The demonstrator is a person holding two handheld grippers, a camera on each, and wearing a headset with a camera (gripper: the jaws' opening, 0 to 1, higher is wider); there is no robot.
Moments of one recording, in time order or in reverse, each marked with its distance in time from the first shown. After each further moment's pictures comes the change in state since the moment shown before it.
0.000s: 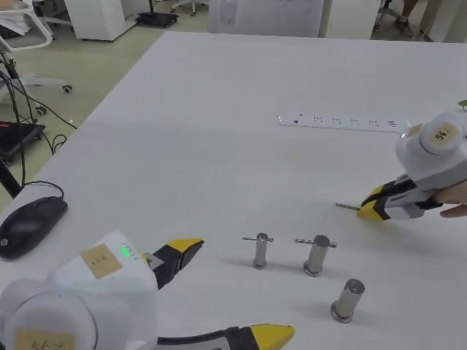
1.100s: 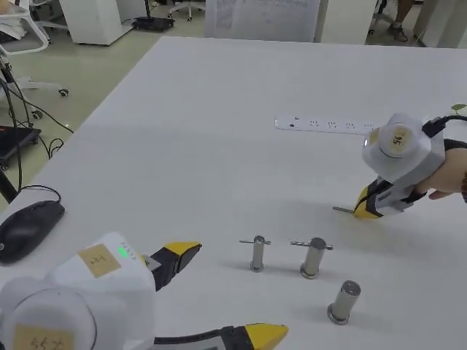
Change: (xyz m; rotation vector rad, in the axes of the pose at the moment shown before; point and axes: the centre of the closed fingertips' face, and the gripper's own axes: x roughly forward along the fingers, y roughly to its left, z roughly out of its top) left arm -0.001 0.002 0.001 0.004 0.011 0.001; right arm 0.002 0.002 -0.001 -0.248 0.205 0.006
